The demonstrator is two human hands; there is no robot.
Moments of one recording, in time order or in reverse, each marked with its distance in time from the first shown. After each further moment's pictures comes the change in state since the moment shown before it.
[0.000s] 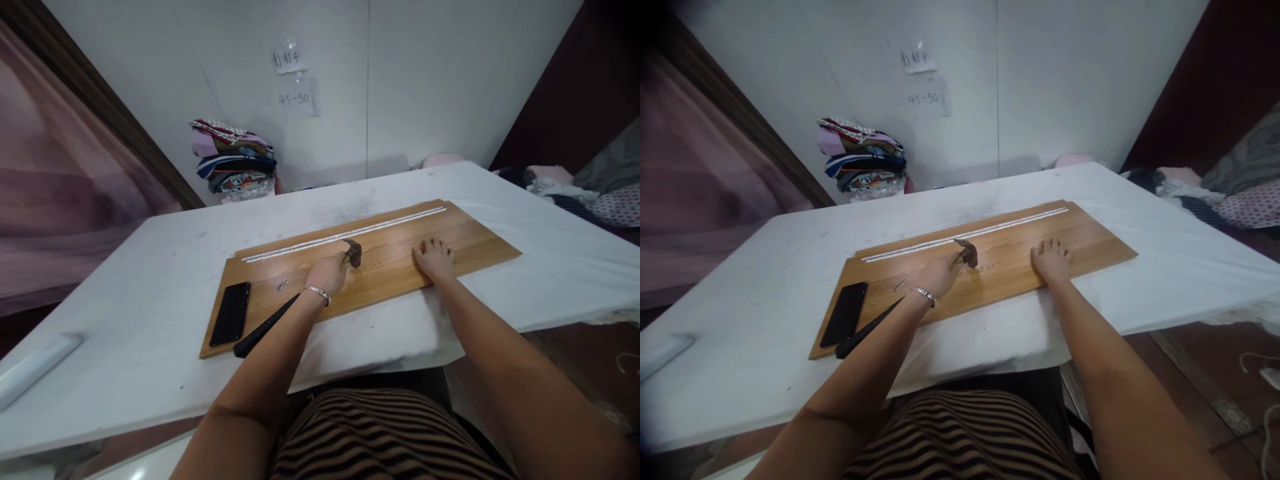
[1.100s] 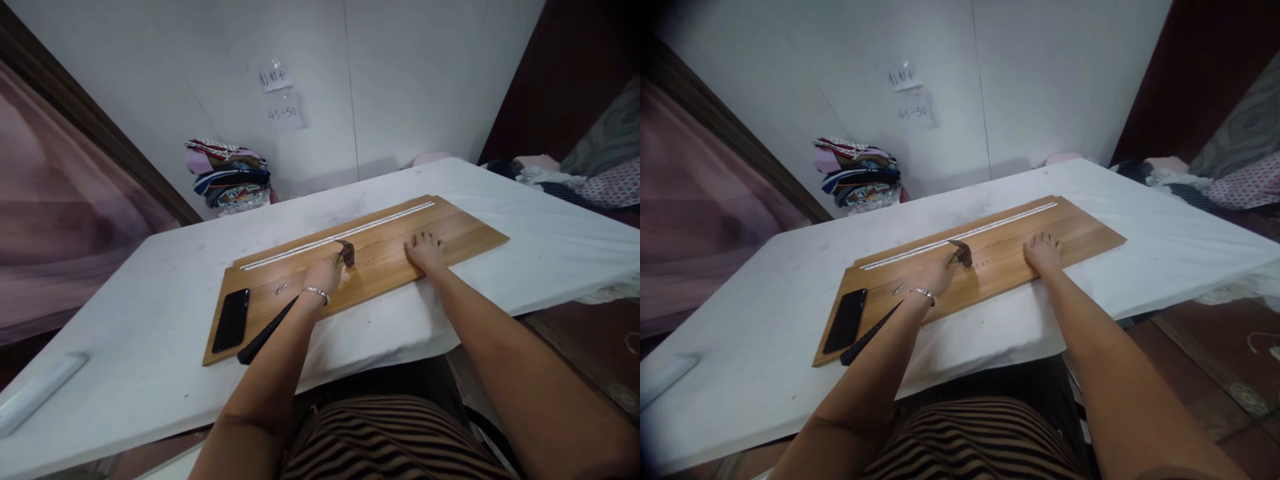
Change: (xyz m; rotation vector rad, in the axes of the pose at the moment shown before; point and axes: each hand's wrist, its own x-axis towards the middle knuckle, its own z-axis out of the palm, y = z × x) left_hand 0.007 -0.004 0.011 0.079 0.043 -0.012; right_hand 0.006 -0.003 0.006 0.034 0.024 0.008
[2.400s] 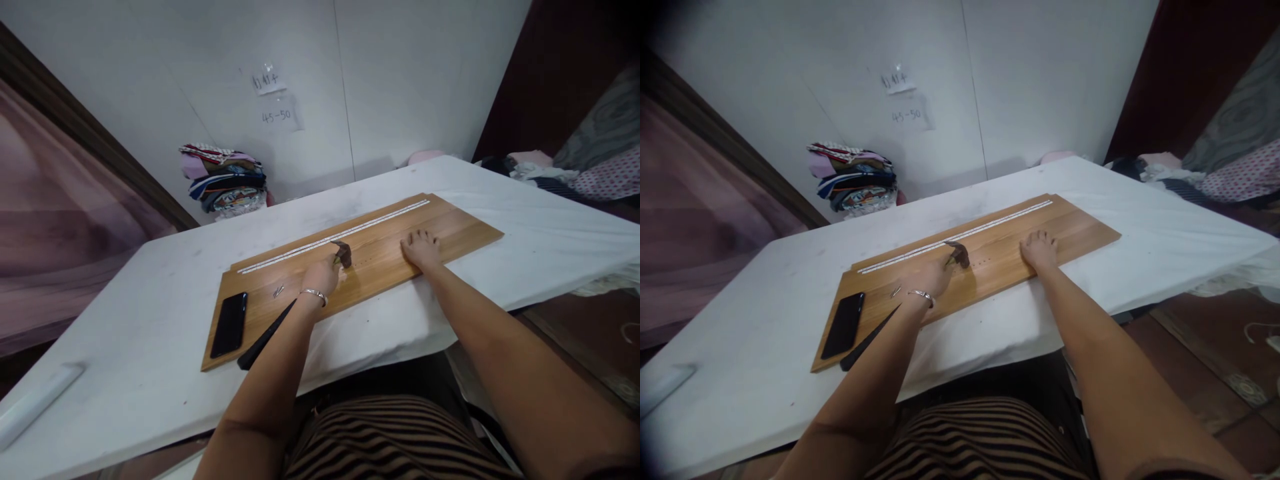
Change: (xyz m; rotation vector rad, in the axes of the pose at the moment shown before) left_hand -0.004 0.004 -0.004 -0.002 -0.022 -0.032; right_hand -0.002 -0.004 -0.004 0.017 -0.018 0.008
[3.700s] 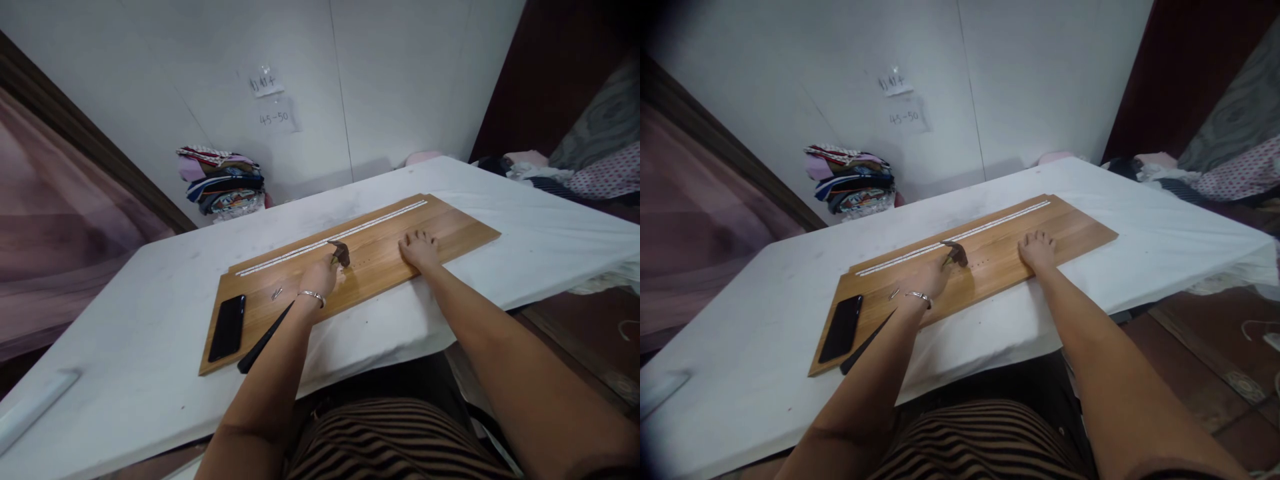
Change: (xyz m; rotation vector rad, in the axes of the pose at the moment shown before) left_hand -0.001 0.001 -0.003 0.001 0.010 -0.025; right_hand -0.001 -0.001 -0.002 -0.008 -0.005 -0.007
